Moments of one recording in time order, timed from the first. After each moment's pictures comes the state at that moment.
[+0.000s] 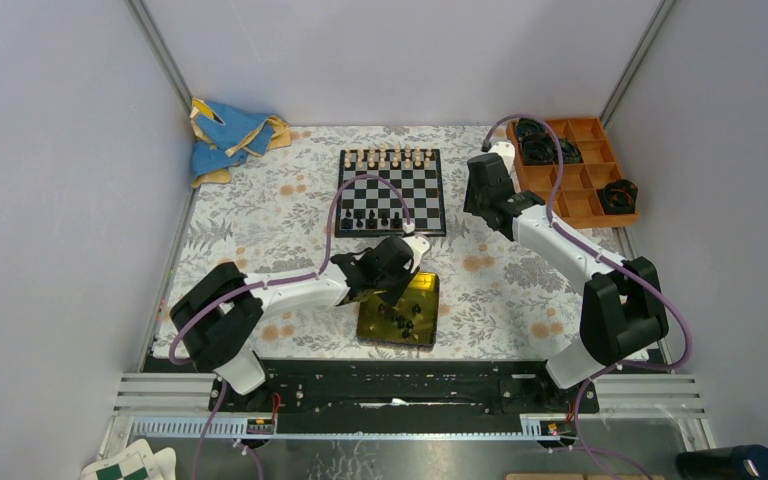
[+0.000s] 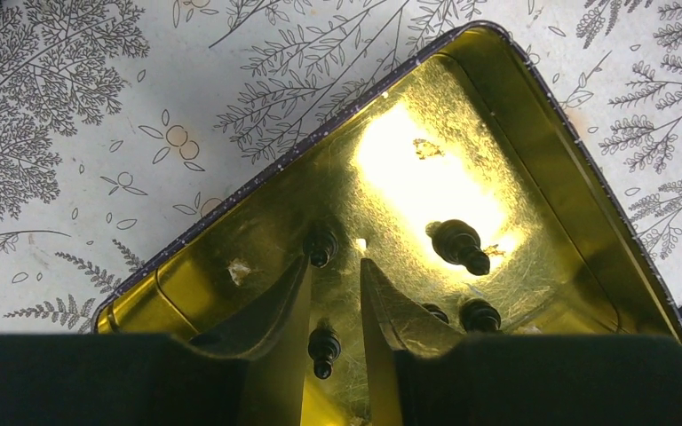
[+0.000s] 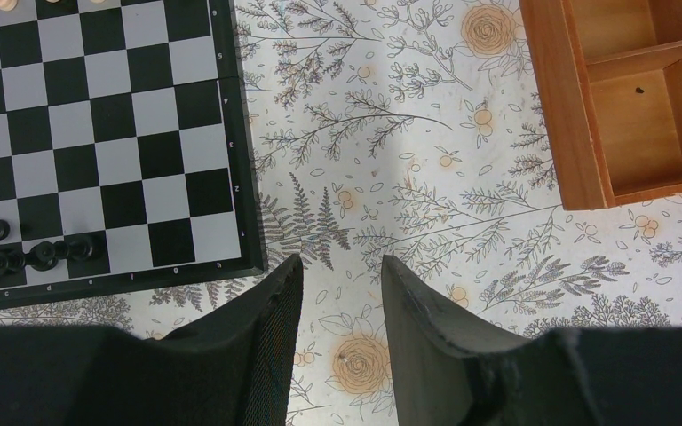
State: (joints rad) left arm -0.92 1.61 0.92 -0.21 -0.06 -0.17; right arm 0.43 1.56 1.15 -0.33 0.40 0.39
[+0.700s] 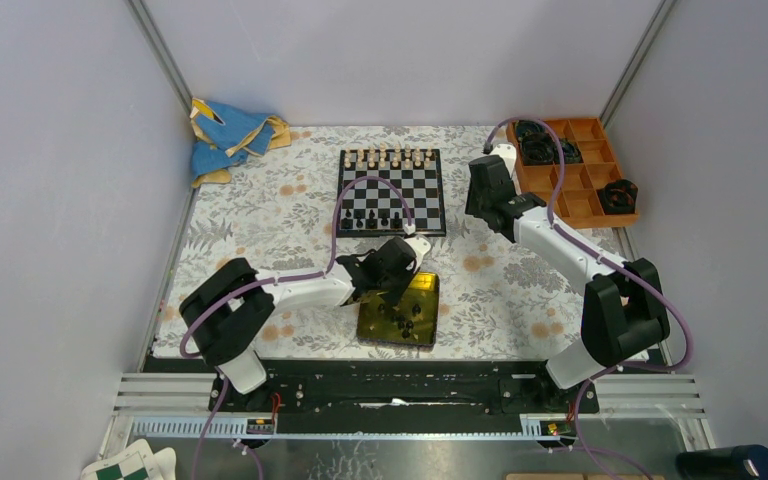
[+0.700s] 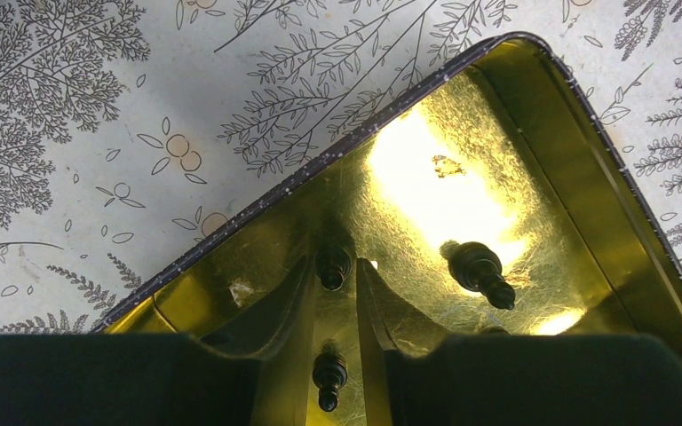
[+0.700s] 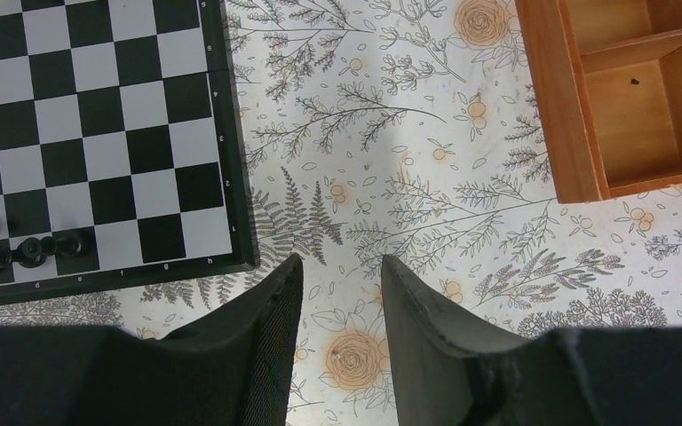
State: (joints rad) left arm -0.92 1.67 0.92 -0.17 -0.09 -0.18; right arm 0.42 1.55 1.13 -0.33 0.40 0.39
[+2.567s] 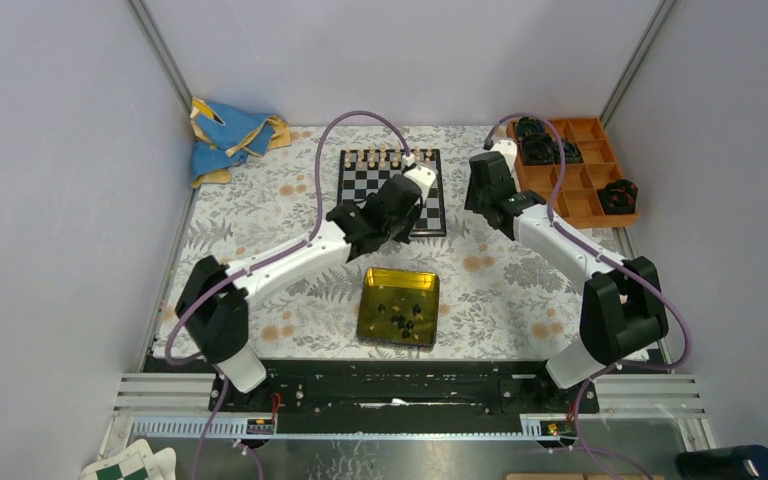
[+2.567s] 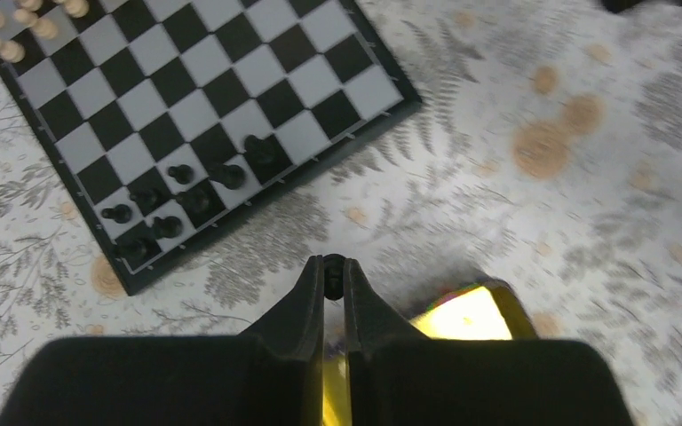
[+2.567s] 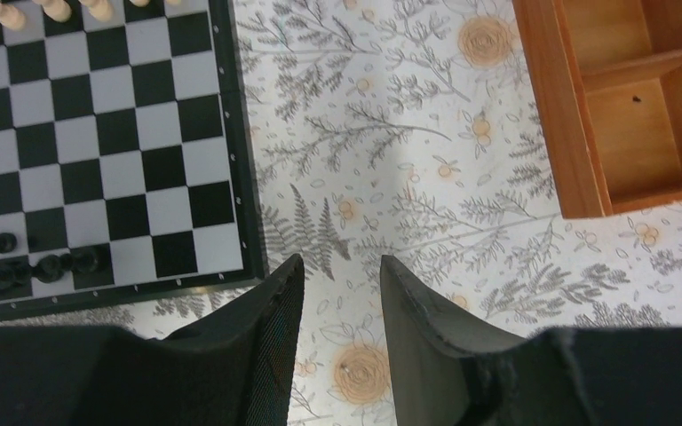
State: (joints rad) left arm -0.85 1.63 1.34 -0.40 -0.25 -0.14; right arm 0.42 1.55 1.14 -0.32 0.40 0.39
